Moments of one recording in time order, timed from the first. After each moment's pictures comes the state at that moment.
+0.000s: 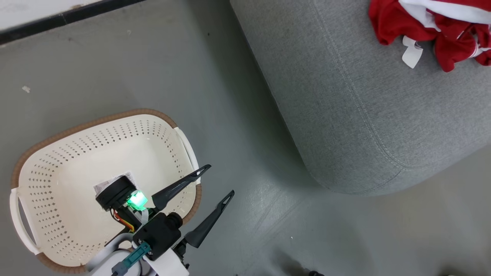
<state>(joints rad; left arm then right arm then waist) -0.34 0.38 -0.64 -0.03 -0.18 -0.12 -0.26 -1.18 -0.30 -0.39 1.00 -0.06 0.13 -0.25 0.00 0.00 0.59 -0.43</state>
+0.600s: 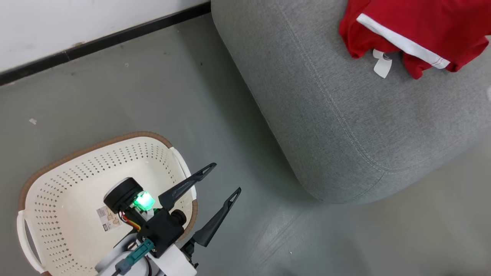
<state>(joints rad) -0.33 0.32 -0.61 -0.02 -0.21 -0.13 -0.26 -1.02 -0.30 -0.26 1.05 -0.08 0.13 -0.16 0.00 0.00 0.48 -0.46</state>
